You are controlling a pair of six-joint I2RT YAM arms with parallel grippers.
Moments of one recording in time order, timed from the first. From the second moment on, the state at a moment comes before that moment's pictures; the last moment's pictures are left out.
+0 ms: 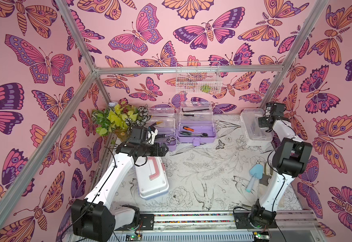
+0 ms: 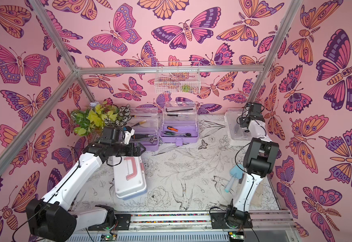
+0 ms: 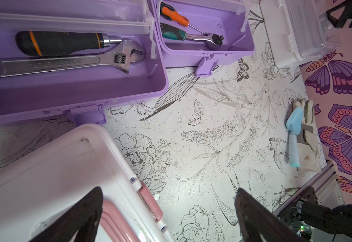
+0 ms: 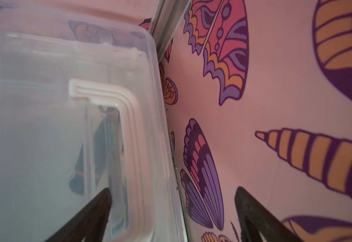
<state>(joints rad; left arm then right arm) -0.22 1.25 1.10 -0.75 0.37 -0.19 -0.29 2.04 1.71 -0.40 0.24 -0.34</state>
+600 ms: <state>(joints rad) -0.20 1.21 1.08 -0.73 0.30 -0.19 -0.04 1.50 1.06 -0.30 0.29 -0.07</state>
